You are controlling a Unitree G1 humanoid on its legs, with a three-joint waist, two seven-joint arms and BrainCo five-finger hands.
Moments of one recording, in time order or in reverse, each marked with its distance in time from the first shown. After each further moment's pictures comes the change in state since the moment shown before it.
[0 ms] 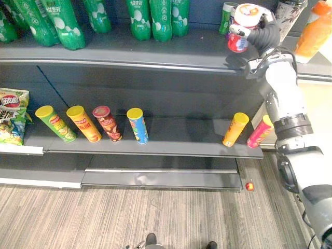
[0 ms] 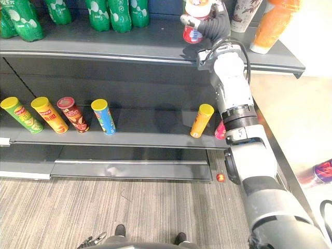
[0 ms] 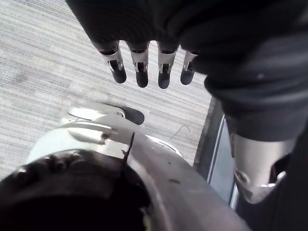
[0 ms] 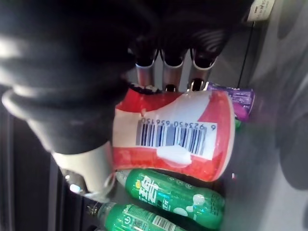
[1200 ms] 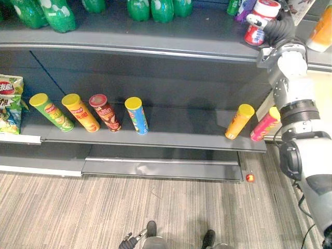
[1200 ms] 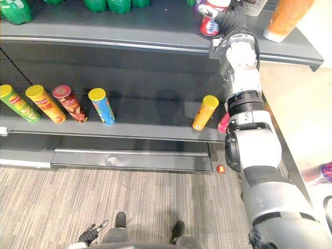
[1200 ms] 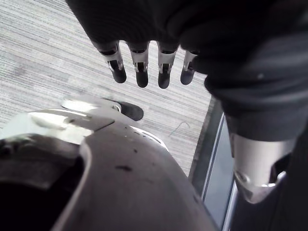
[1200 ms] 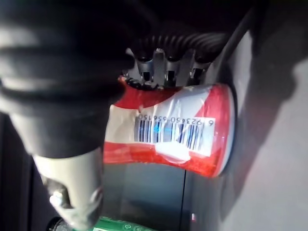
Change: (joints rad) left arm -0.065 0.008 -0.056 -0.017 -0.040 -0.002 0.001; right arm -0.114 -0.003 -0.131 0.224 -0.034 -0.016 0.003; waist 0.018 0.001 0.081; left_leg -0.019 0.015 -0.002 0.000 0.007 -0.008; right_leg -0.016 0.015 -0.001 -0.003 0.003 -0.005
